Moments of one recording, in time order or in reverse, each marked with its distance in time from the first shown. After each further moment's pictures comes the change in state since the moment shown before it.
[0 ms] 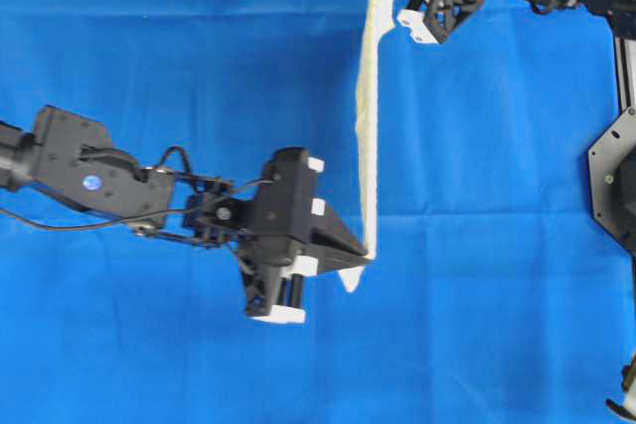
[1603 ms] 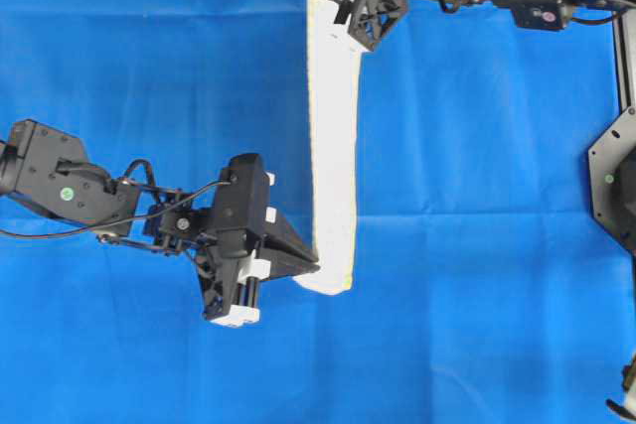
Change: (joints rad) left arm -0.032 -0.026 0.225 -0.009 -0.152 -0.144; right arm 0.081 0.275 -0.235 -0.014 0.046 -0.006
